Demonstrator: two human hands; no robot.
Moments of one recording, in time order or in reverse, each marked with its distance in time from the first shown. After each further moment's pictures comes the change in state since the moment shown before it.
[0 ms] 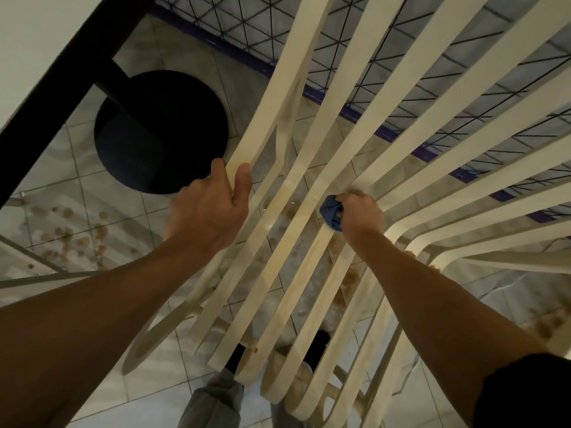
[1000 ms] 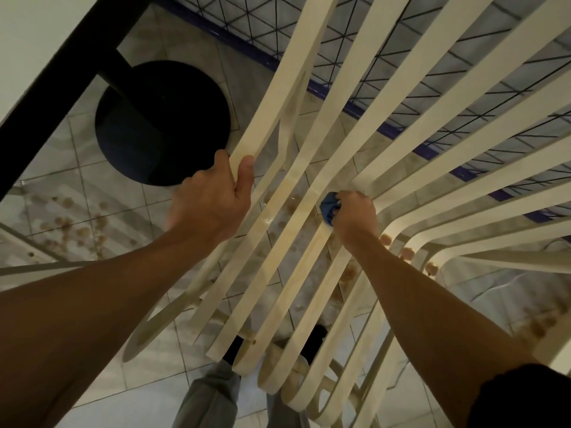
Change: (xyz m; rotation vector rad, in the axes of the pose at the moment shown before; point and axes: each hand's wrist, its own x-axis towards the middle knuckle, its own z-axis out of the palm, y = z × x) left_hand 0.001 -0.004 0.003 -0.011 0.006 0.011; right_hand -0.006 -0.011 0.013 0.211 0.034 0.083
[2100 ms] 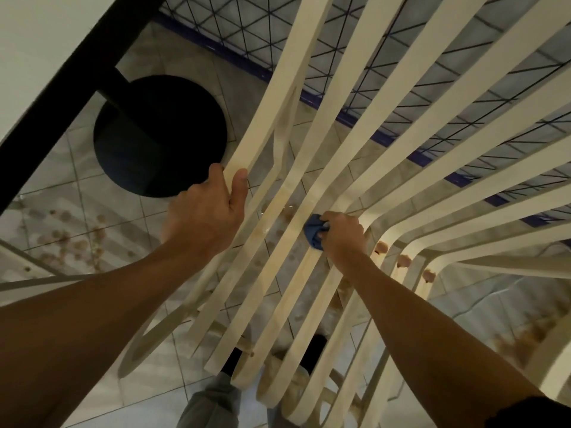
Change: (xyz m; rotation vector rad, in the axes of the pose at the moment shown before) left_hand -0.001 0.002 -0.002 0.013 0.037 0.000; right_hand -0.014 -0.001 0.006 0.034 -0.133 -0.027
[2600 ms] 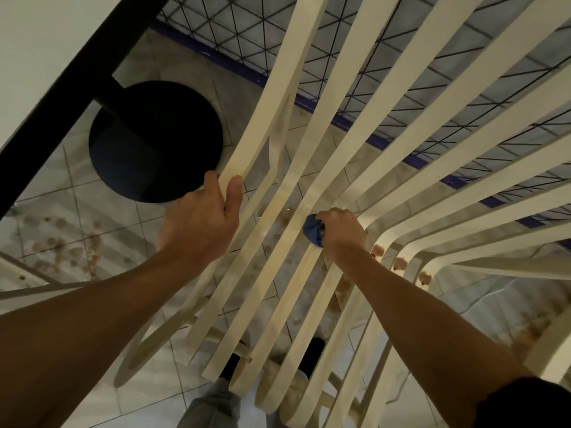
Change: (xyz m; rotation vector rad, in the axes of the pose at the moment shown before) left_hand 0.001 -0.002 0.000 -0.016 -0.006 -0.003; right_hand 0.007 0.001 -0.009 -0.185 0.021 -0.152
